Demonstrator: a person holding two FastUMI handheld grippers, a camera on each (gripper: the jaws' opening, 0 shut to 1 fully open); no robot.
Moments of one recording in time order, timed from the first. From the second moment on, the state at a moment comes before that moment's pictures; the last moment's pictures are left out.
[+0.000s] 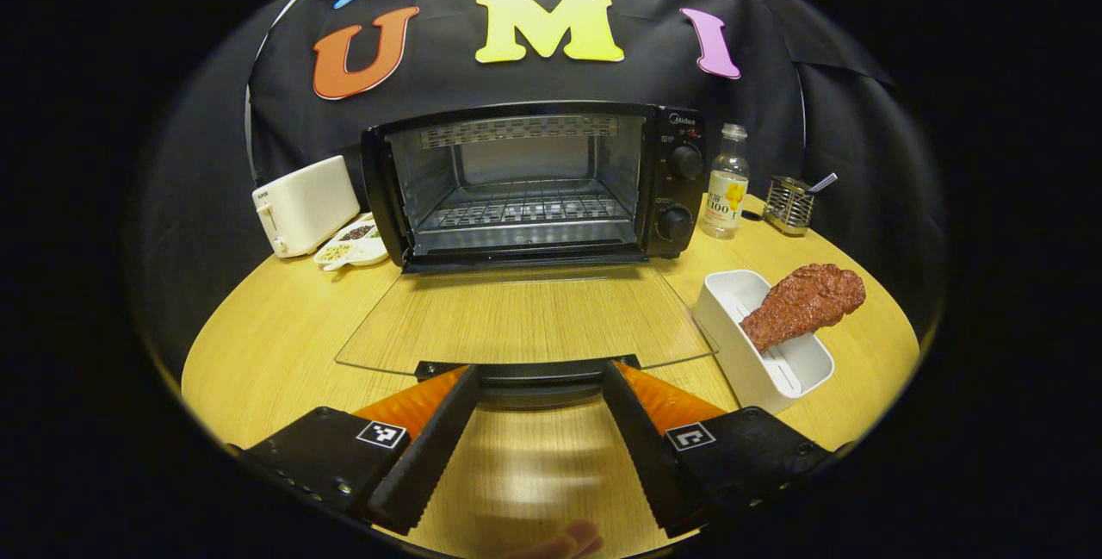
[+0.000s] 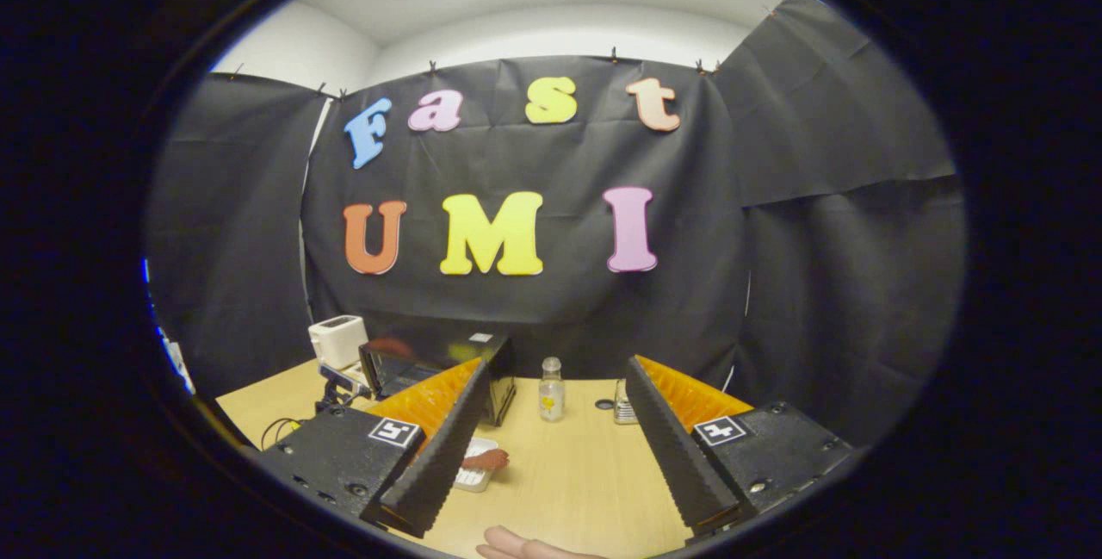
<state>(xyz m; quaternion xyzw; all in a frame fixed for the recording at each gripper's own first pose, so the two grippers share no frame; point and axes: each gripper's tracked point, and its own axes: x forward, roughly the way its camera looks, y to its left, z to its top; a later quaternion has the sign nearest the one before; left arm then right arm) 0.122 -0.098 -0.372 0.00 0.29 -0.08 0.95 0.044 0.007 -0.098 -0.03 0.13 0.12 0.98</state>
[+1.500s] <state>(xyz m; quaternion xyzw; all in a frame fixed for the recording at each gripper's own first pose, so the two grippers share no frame) 0.022 -0.063 -0.098 0.01 0.04 -0.05 1.00 0.118 0.116 -0.419 0.23 0.58 0.27 0.73</state>
